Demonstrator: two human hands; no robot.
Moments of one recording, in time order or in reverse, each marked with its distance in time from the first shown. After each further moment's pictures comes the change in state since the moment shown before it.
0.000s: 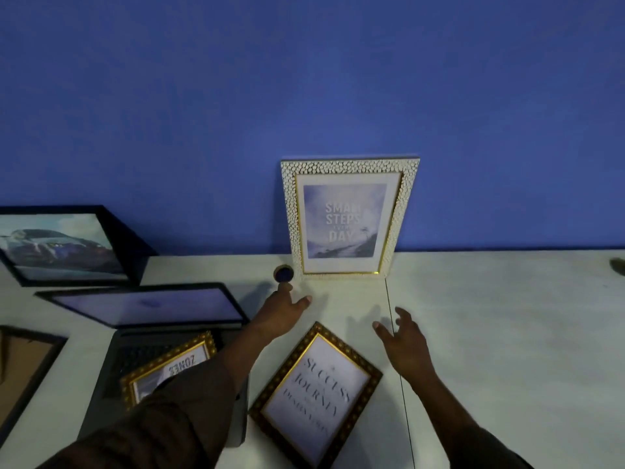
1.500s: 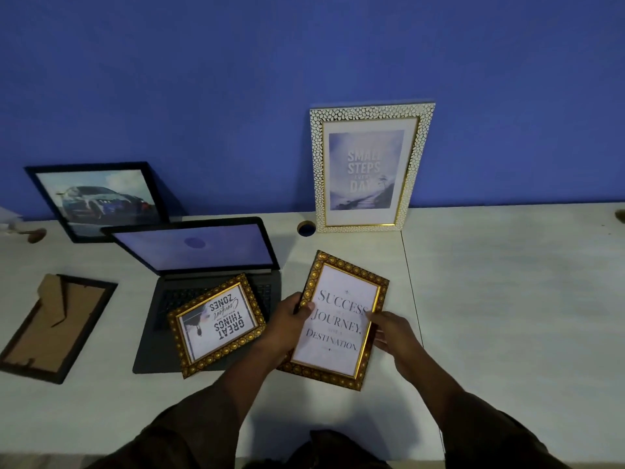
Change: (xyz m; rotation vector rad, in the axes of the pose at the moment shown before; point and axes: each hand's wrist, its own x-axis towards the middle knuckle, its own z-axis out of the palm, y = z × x) left_hand -0.128 -0.105 0.034 -0.450 -0.006 0.069; right_hand -0.110 0.026 0.063 0.578 -0.274 0.207
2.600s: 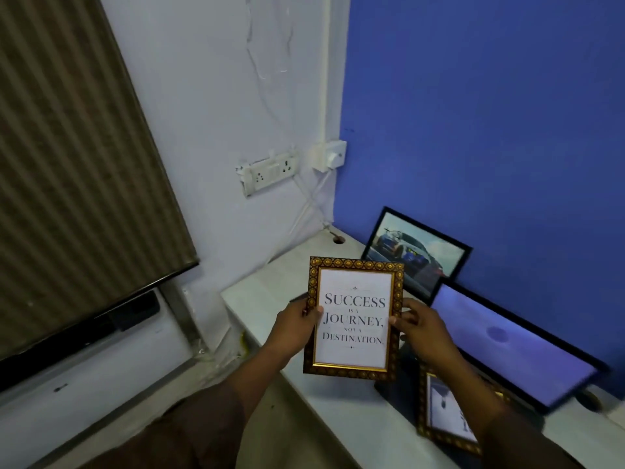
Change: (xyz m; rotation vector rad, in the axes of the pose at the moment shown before) left_hand -0.267 -0.142 -0.432 -0.138 0.797 0.108; right_hand -0.190 -0.062 0.483 -0.762 -0.573 -0.770
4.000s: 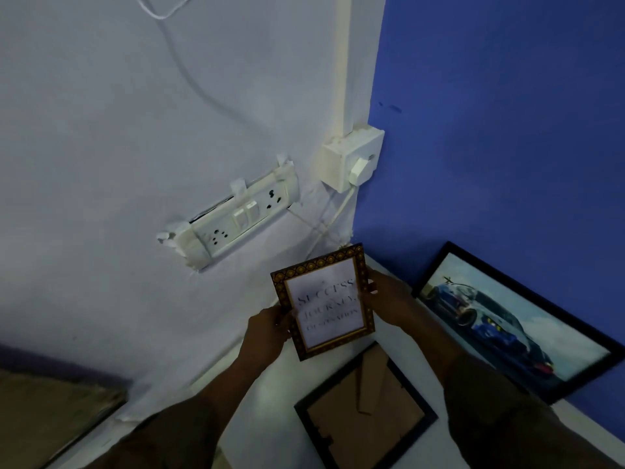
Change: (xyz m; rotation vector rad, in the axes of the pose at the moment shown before) left_hand 0.391 -0.051 -0.073 0.186 0.015 -0.179; right_hand 0.450 -0.056 0.108 -0.350 -0.329 0.043
